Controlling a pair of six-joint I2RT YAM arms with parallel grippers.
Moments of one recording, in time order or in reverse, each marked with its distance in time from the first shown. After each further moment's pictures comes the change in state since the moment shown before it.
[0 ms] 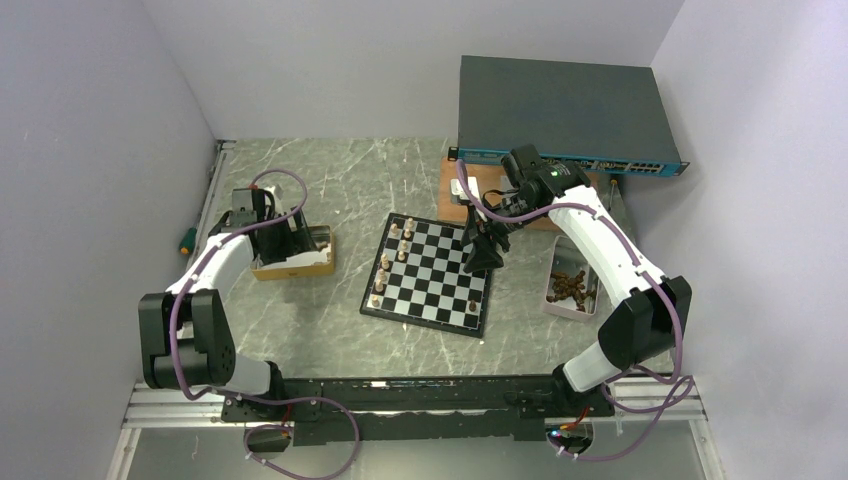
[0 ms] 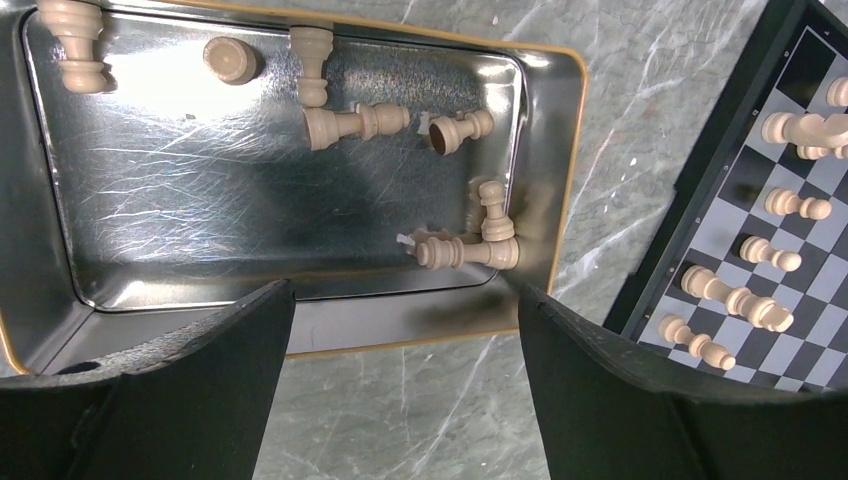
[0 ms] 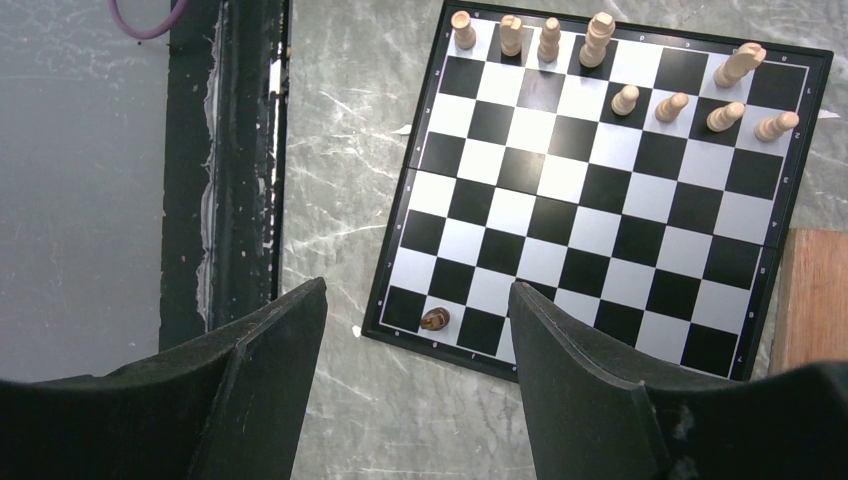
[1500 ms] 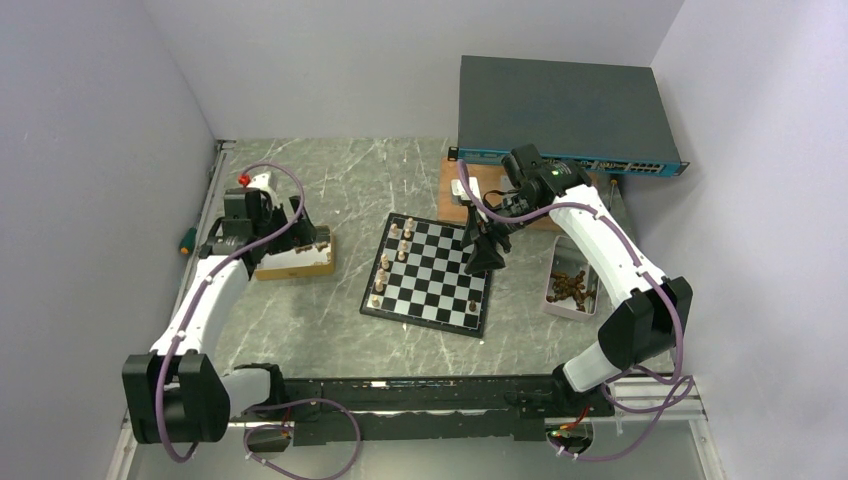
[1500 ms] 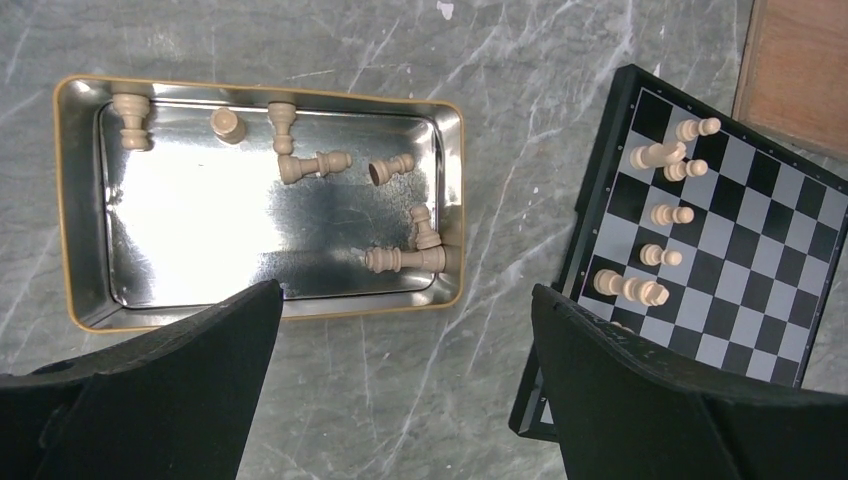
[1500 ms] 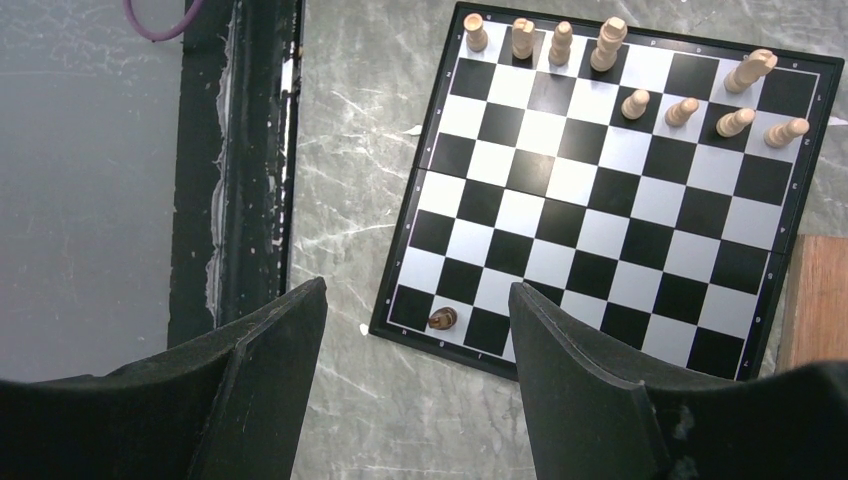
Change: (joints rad) left arm -0.073 -0.270 -0.023 0.014 -0.071 -0.039; right arm 0.000 0.000 0.016 -0.041 -0.011 -0.028
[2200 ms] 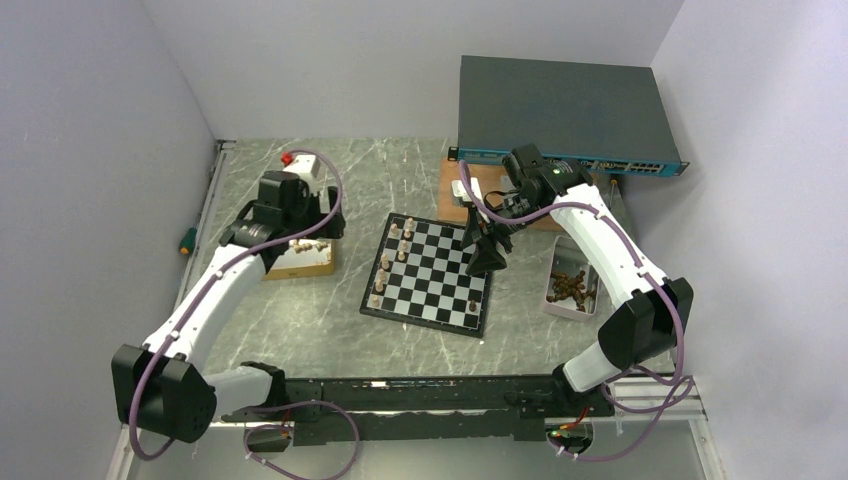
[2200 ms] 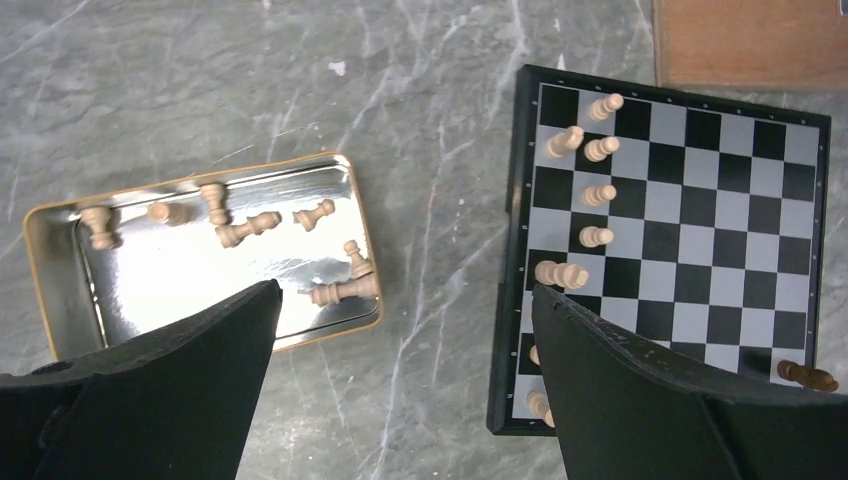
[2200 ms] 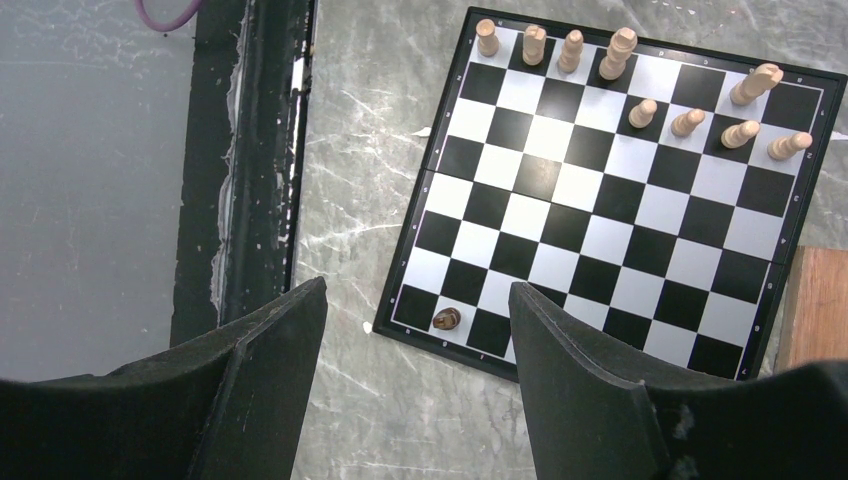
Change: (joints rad) left arm -0.289 0.055 0.167 -0.051 -0.155 0.084; right arm 0.000 0.000 0.017 -0.037 -0.012 -0.036
